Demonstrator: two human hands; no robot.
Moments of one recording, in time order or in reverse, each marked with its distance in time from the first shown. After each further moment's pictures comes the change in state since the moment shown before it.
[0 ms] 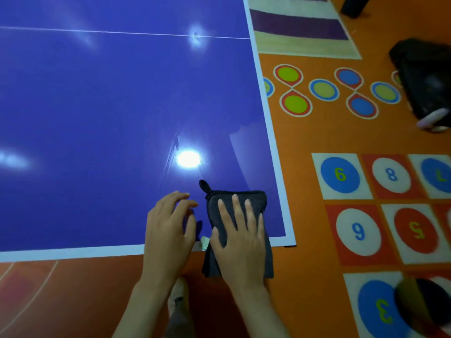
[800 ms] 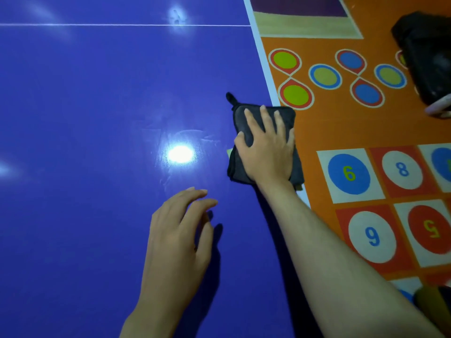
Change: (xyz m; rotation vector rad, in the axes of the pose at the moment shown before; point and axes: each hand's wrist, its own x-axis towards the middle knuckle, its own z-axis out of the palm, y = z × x) left_hand 0.155 -0.002 0.026 -0.113 -0.081 0.106; right_hand 0.338 0.038 0.017 0.014 0.078 0.150
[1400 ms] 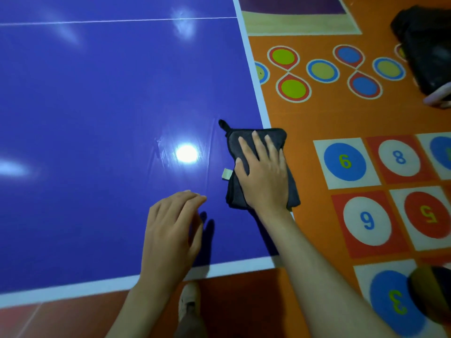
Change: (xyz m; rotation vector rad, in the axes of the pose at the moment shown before) left_hand -0.109 0.022 0.011 0.239 0.063 0.185; right_hand -0.157 0.051 -0.033 0.010 -0.023 -0.103
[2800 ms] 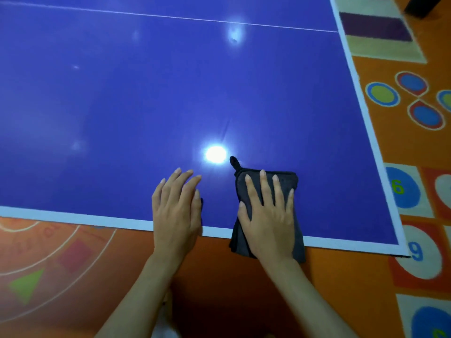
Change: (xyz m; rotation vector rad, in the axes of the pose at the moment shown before) left_hand -0.108 -0.179 -0.097 0.083 0.264 -0.264; right_hand -0.155 -0.220 0.026 -0.085 -0.103 -0.184
